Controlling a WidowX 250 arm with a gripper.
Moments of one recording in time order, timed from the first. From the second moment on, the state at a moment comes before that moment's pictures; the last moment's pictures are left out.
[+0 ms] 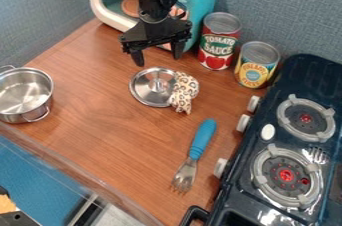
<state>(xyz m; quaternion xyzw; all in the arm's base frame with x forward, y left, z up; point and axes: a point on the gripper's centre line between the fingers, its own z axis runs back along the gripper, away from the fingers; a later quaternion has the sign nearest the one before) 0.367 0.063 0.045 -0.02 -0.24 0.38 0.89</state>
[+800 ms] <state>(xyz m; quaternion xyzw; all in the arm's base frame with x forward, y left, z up) 0.280 0.141 0.063 0.06 -0.21 0.39 0.89</state>
